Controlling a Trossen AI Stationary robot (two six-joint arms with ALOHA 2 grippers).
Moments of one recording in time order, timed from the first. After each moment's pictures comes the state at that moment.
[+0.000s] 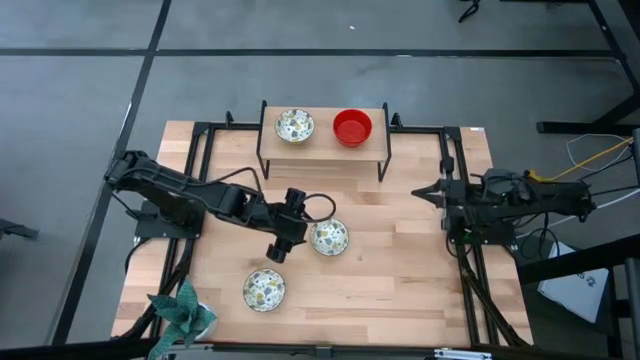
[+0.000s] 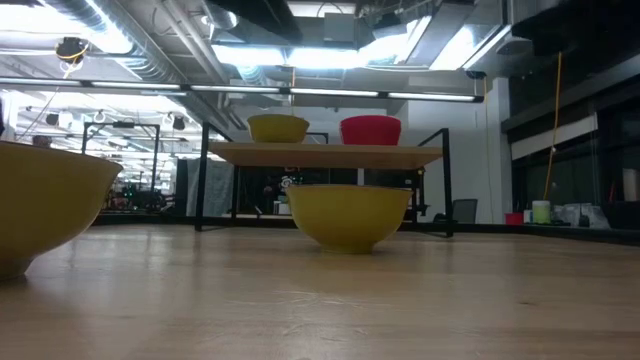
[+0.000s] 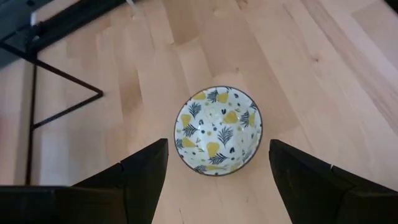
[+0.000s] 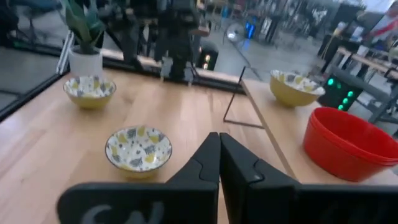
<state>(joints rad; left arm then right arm) -0.26 1.47 1.25 -0.58 -0.24 0.22 0.10 0.28 0.48 -0.36 0.21 -0.21</state>
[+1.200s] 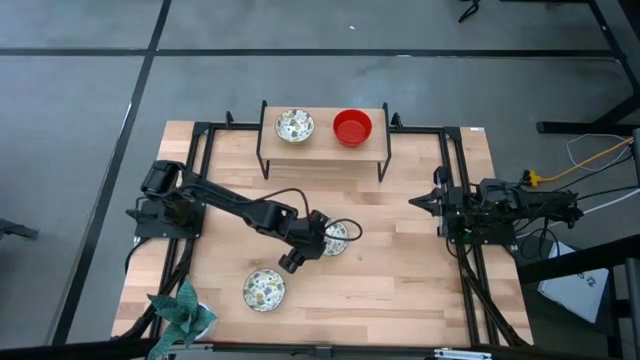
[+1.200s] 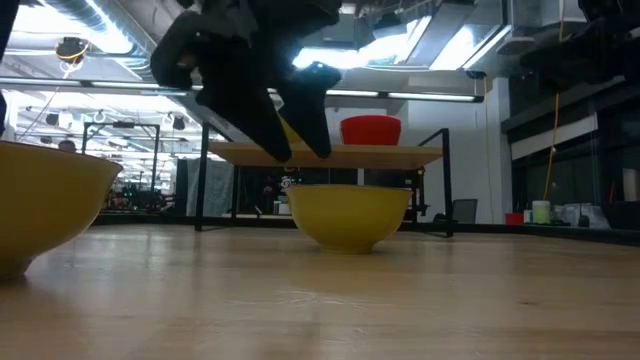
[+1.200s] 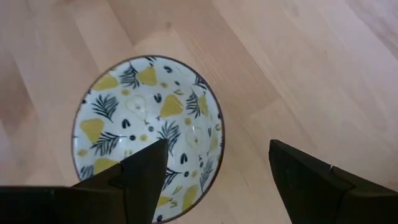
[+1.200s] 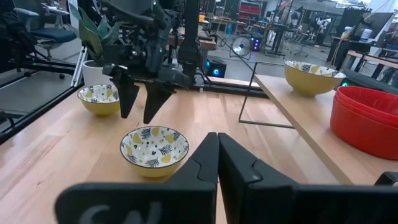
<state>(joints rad) -0.21 1.79 1.25 -0.47 -0.03 0.38 0.10 0.08 0.24 -0.24 0.16 -0.13</state>
